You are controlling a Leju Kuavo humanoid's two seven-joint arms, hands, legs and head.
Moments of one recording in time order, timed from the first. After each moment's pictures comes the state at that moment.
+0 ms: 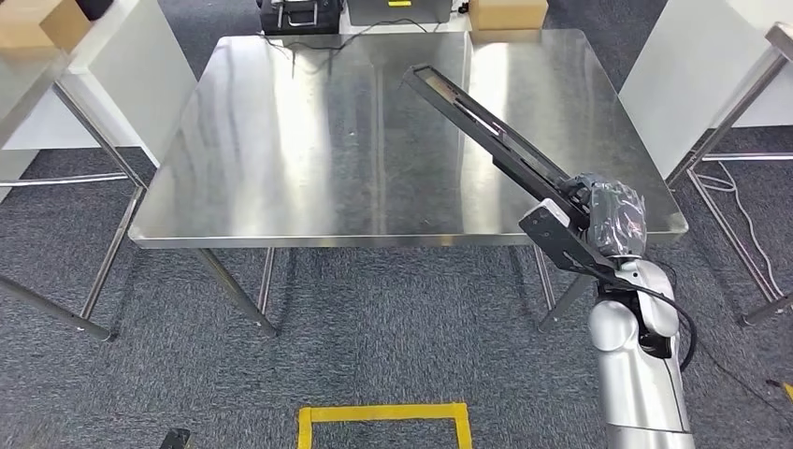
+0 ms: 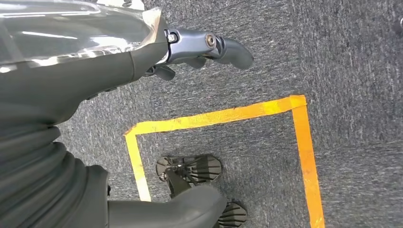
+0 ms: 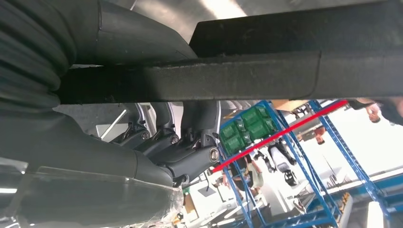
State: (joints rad) left arm -0.10 0.00 0.84 -0.19 -0.63 -0.16 -0.46; right arm -0.40 -0.05 0.28 -1.38 1.10 -0.08 -0.13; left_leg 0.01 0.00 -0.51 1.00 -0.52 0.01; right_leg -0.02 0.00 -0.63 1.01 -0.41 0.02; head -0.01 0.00
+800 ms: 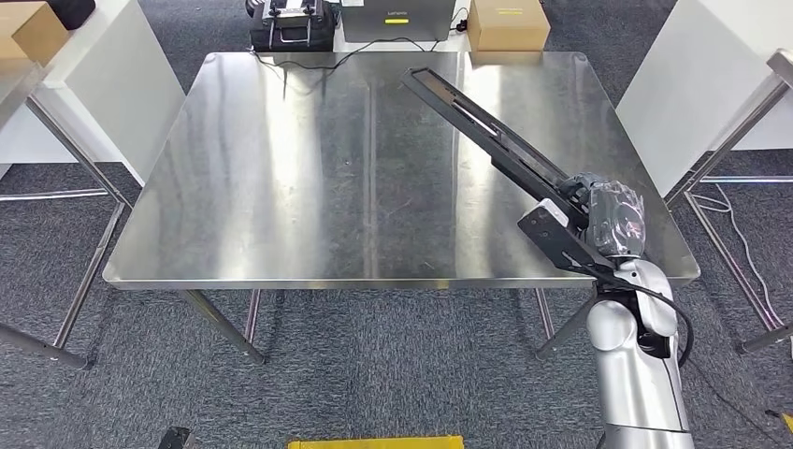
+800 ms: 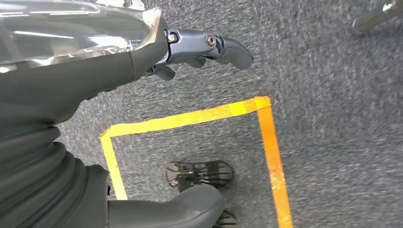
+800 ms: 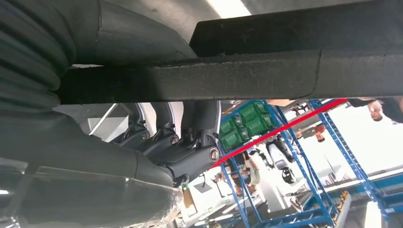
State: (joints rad) left arm -0.10 0.00 0.84 -0.19 -0.63 -0.15 -0.46; right arm -0.40 -0.05 0.28 -1.37 1.10 -0.08 -0.12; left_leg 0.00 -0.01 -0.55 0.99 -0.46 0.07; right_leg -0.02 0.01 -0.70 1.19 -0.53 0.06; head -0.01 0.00
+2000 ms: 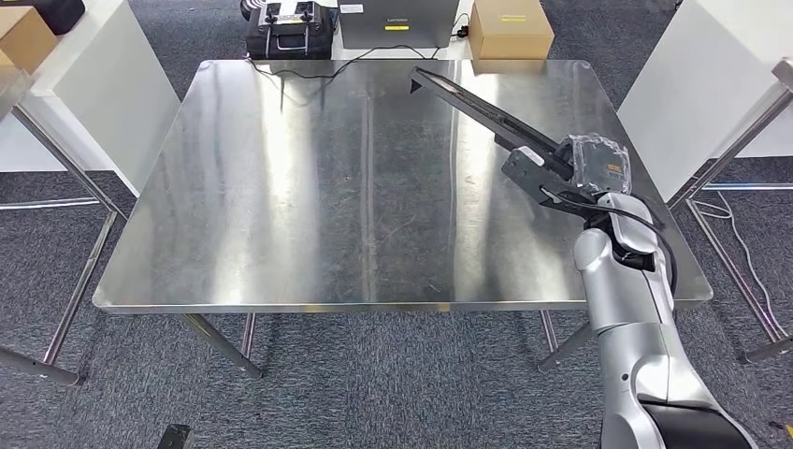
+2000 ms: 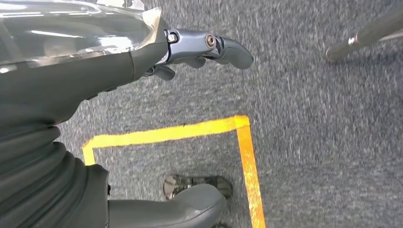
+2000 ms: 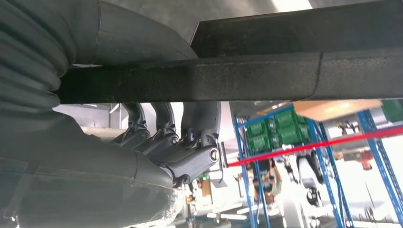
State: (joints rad) left arm -0.11 -0.02 0.88 -0.19 -0.64 -0.07 -0.48; right arm -0.81 -0.03 0.26 -0.79 1.36 -0.12 -0.07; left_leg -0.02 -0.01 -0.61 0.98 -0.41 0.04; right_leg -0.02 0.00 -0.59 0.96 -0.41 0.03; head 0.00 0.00
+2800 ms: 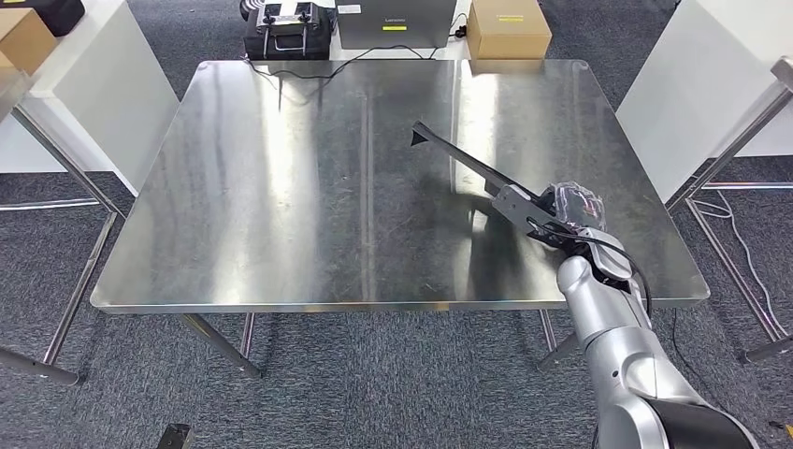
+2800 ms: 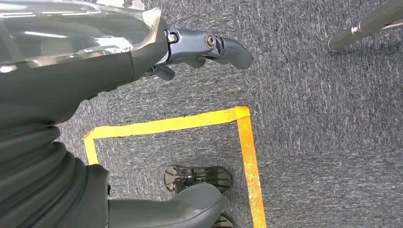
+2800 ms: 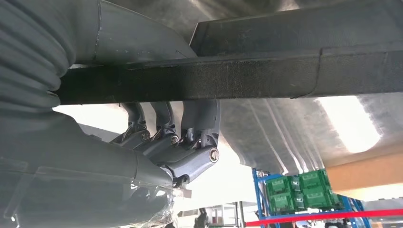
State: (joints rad) left arm -0.12 -0.02 0.91 -0.19 -0.65 -0.10 -0.46; right arm -0.82 -0.02 0.17 -0.48 1.35 -0.19 -0.08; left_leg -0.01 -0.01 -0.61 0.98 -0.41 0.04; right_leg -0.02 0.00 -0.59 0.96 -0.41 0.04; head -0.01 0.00
